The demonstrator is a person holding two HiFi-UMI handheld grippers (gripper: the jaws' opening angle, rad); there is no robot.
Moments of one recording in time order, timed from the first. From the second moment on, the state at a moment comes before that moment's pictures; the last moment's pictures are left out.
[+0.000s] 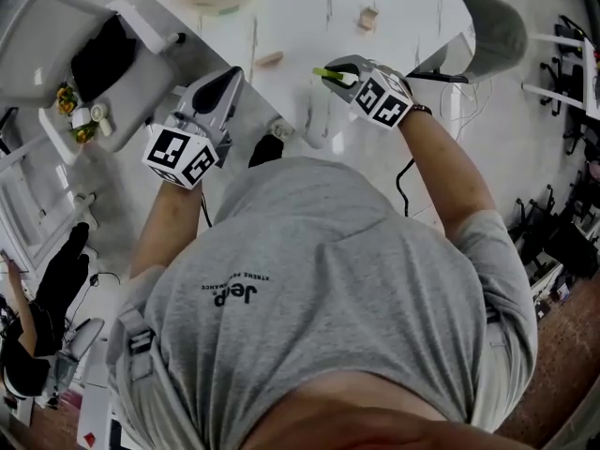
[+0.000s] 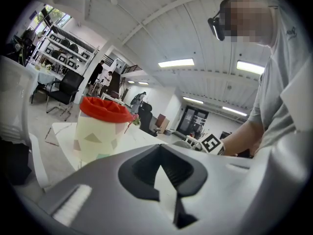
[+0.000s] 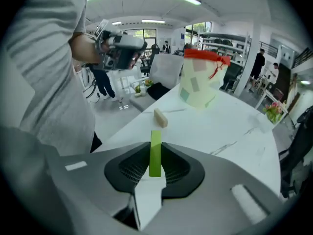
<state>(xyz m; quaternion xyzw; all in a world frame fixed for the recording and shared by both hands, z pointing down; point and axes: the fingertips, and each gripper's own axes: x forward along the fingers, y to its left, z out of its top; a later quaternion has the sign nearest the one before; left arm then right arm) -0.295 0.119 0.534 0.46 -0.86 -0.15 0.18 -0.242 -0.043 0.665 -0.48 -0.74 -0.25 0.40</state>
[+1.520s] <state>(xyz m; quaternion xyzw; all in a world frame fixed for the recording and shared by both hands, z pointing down) -0.448 0.178 0.423 0.38 -0.91 -0.11 0.09 -0.505 0.132 0.459 -0.49 -0.80 -0.25 0.22</state>
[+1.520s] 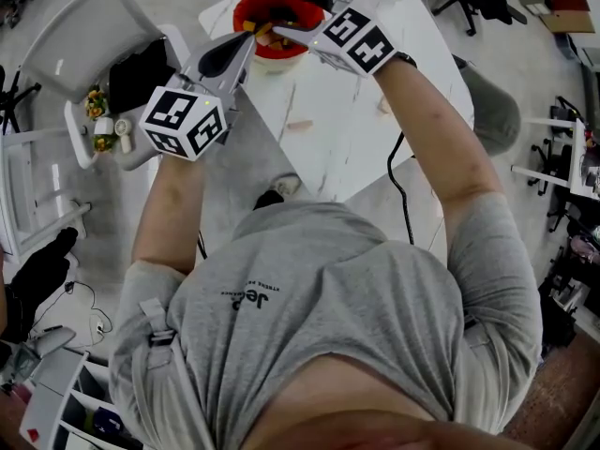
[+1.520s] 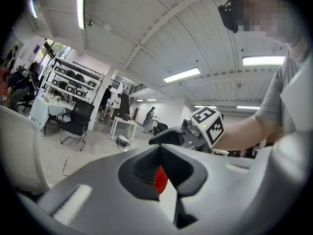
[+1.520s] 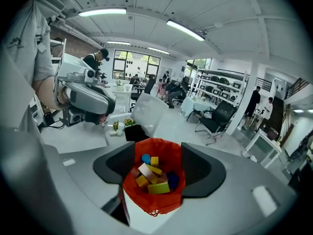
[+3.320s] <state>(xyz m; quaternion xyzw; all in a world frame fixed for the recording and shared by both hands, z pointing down) -0.346 0.147 0.551 0.40 -0.88 -0.14 0.19 -0.306 0.077 0.694 -0.56 -0.68 -0.33 0.35</state>
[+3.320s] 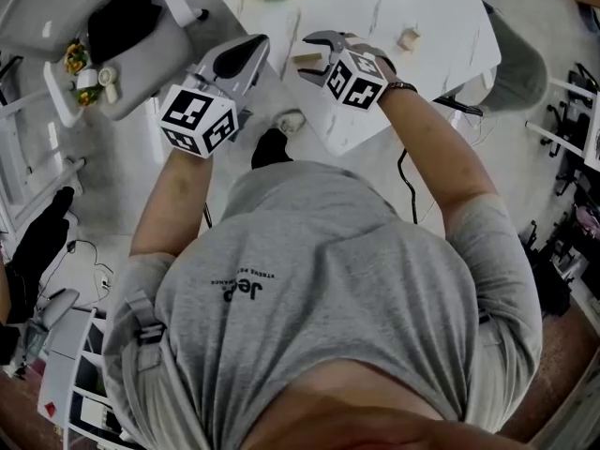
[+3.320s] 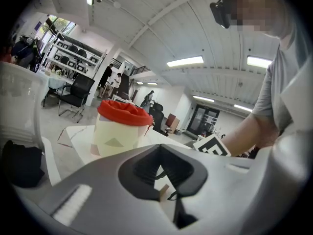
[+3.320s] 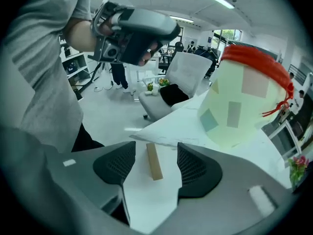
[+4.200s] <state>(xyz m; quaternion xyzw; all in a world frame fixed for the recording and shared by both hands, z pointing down) -0.376 0.140 0.490 0.42 -0.89 -0.12 0.14 -0.382 0.063 0.543 -0.49 -0.78 -0.29 0.26</state>
